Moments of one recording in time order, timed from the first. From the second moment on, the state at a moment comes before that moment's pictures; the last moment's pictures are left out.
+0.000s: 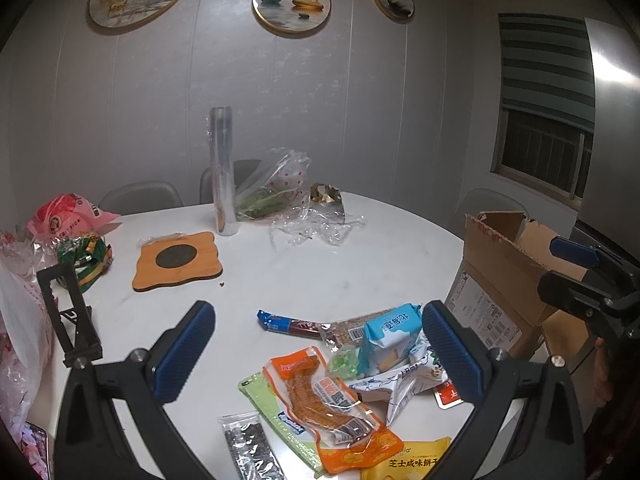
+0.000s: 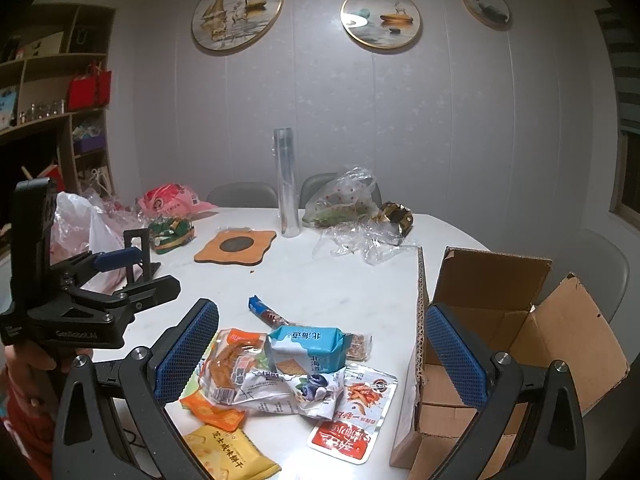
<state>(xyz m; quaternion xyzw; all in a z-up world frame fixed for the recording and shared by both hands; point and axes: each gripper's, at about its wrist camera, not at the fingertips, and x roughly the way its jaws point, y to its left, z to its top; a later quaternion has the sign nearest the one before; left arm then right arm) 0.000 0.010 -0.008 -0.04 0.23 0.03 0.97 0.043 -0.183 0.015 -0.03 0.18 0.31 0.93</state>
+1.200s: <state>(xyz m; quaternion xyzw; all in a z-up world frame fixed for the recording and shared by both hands) 0.001 0.004 -0.009 -0.04 0.23 0.01 0.97 0.043 -0.185 0.012 -0.04 0.18 0.31 0.93</state>
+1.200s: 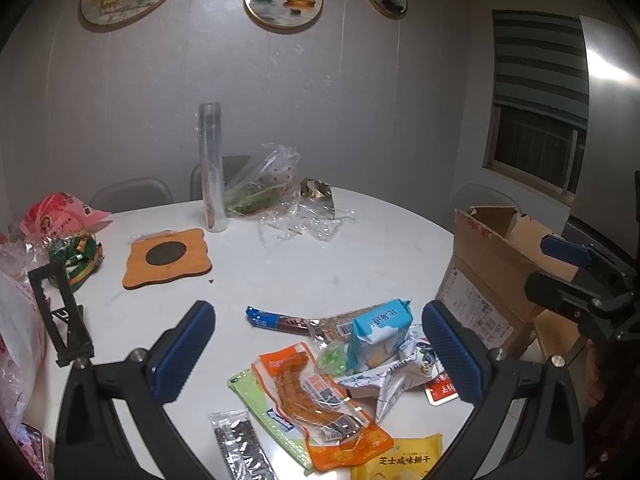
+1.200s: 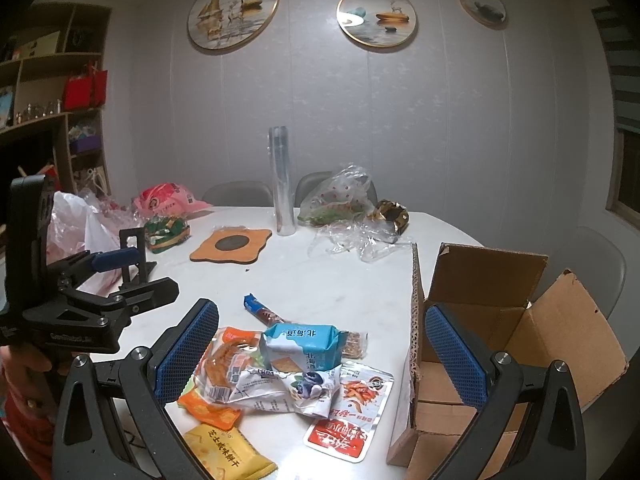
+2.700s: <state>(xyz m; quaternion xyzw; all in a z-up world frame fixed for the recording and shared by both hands) -0.056 0.039 -0.155 -0.08 0.38 0.05 0.92 0.008 -0.119 -0.137 -0.16 0.31 0.51 0.78</state>
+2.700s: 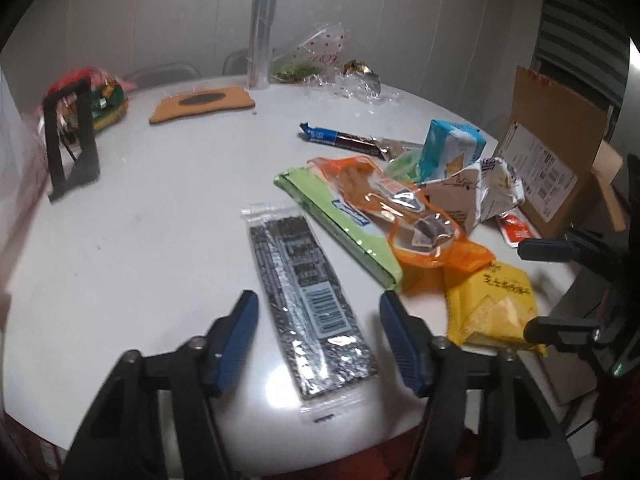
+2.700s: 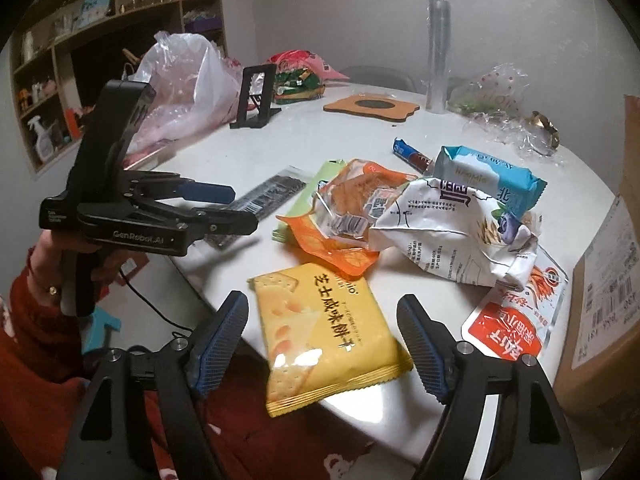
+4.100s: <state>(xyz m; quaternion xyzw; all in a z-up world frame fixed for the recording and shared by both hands) -0.046 0.075 -0.157 -0.03 0.39 0.07 0.92 0.014 -0.093 -0.156 -0.20 0.30 0.51 0.78</state>
